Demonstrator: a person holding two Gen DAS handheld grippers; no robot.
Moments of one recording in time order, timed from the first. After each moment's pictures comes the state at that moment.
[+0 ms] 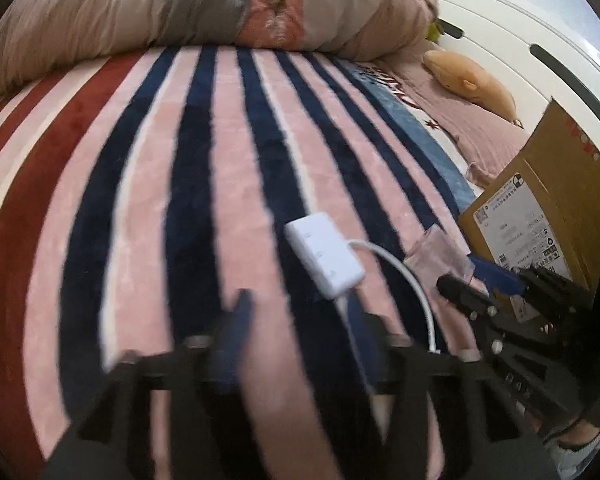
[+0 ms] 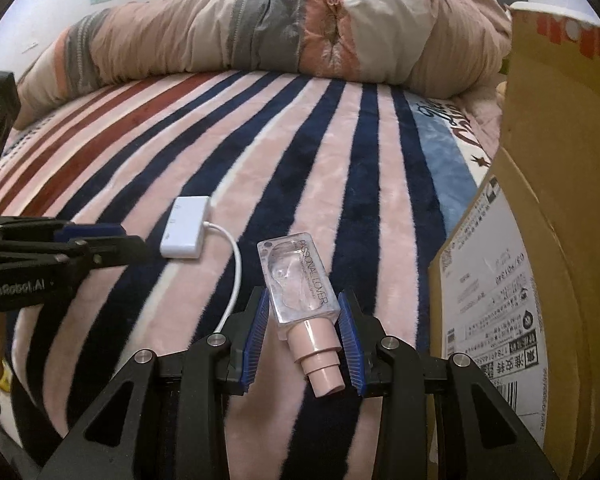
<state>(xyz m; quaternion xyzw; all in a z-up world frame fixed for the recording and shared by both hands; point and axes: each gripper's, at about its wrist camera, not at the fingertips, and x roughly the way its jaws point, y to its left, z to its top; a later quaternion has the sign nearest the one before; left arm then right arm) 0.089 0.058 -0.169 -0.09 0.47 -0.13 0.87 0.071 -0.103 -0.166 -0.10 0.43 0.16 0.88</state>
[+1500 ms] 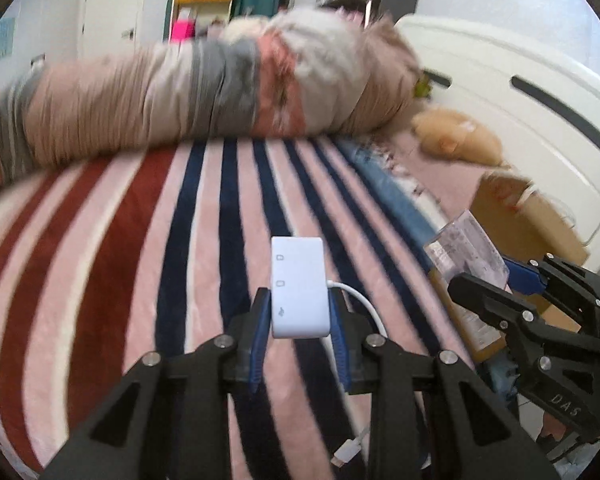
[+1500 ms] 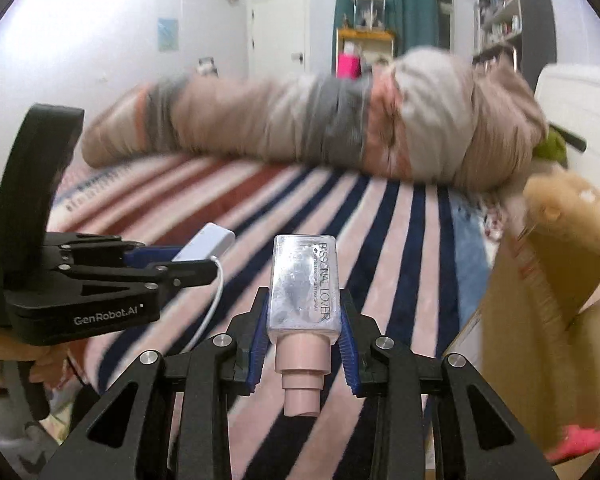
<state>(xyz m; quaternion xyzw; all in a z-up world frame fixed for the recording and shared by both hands) 0.027 0.064 -0.050 -0.05 0.36 -0.08 0.93 0.020 -0.092 -0.051 -0.08 0.29 0.27 0.91</state>
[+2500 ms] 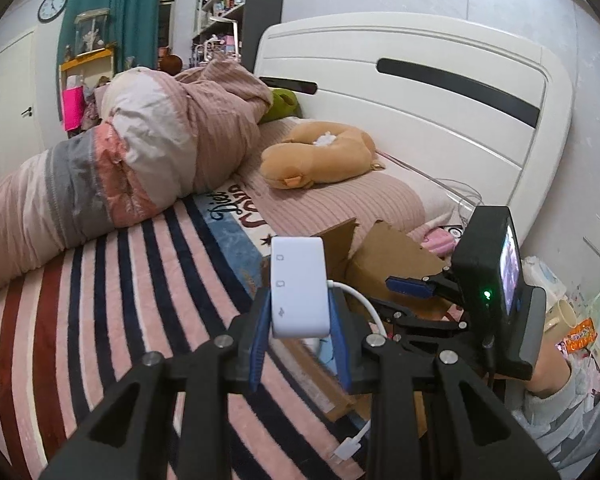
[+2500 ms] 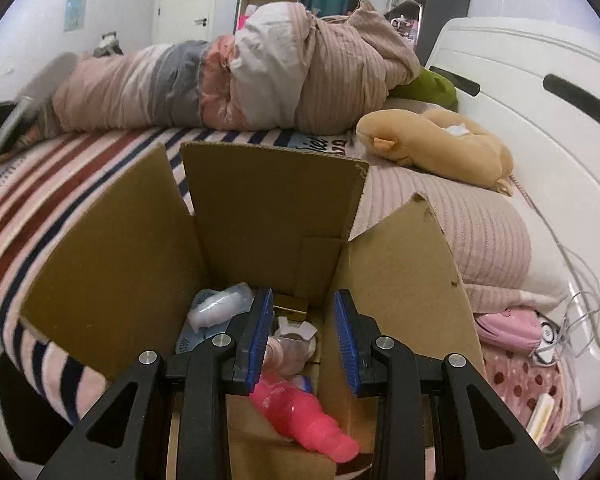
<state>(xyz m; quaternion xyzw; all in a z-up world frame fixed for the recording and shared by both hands) 0.038 -0.119 0.041 0.04 0.32 -0.25 0.91 0.060 -0.281 -0.050 -0.10 0.37 0.10 0.92</state>
